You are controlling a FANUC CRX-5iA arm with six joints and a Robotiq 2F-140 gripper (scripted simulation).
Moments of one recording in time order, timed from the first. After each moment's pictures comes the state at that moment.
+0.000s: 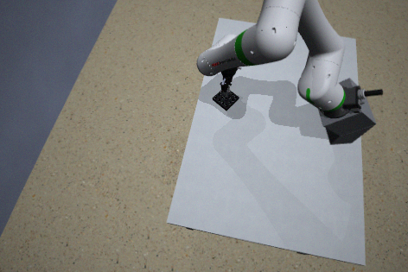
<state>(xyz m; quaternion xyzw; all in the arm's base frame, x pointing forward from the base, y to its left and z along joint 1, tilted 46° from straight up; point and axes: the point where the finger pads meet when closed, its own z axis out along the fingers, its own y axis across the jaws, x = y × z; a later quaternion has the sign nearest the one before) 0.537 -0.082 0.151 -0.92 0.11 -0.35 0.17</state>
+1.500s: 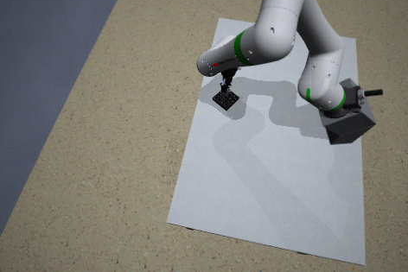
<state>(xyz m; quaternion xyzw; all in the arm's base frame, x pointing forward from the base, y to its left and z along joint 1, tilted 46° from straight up) 0.540 -0.081 0.148 -0.92 0.11 -0.35 0.17</state>
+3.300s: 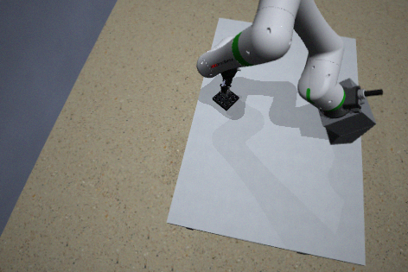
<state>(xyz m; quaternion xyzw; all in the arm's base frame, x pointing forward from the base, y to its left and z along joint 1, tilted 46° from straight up) 0.547 -0.079 0.141 -0.92 0.11 -0.35 0.17</state>
